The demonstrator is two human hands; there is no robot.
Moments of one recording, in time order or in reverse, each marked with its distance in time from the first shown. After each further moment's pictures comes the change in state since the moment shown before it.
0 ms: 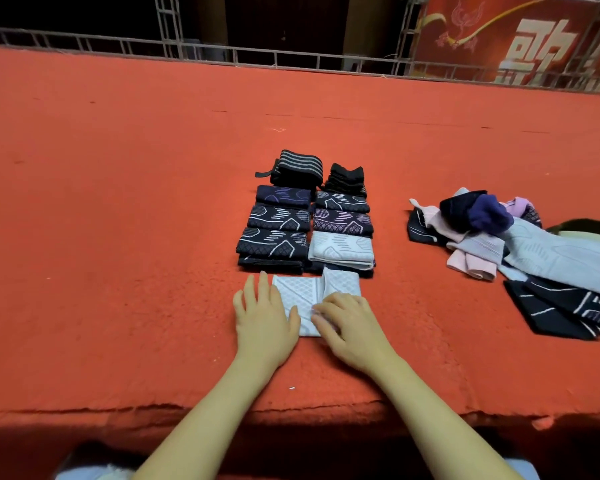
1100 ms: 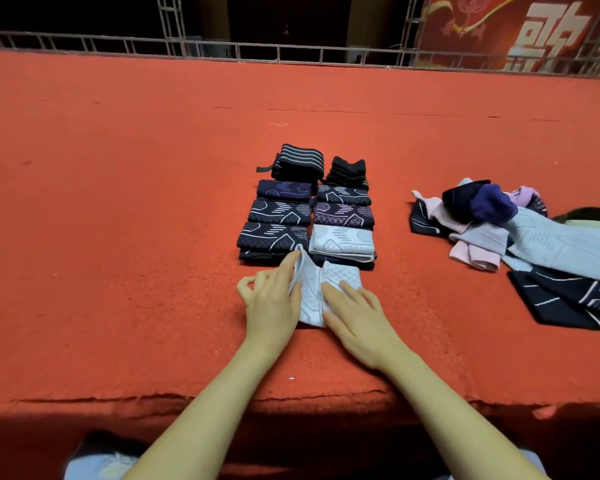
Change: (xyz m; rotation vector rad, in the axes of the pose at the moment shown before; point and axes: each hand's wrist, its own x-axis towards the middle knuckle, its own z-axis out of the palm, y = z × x) left_hand 0.009 0.008 0.003 -0.458 0.485 0.085; right_hand -0.010 0.007 -0.016 -0.188 -0.382 0.102
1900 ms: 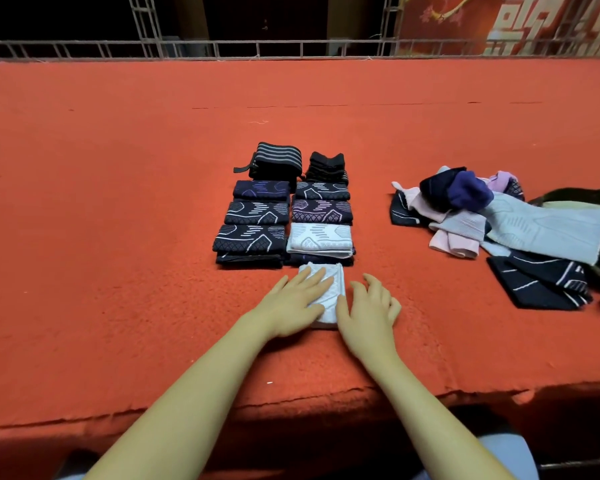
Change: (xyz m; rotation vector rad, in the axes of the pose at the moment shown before) left_hand 0.030 0.020 0.030 0.084 -1.081 0.205; right_hand -0.003 0.014 0.015 0.146 0.448 0.530
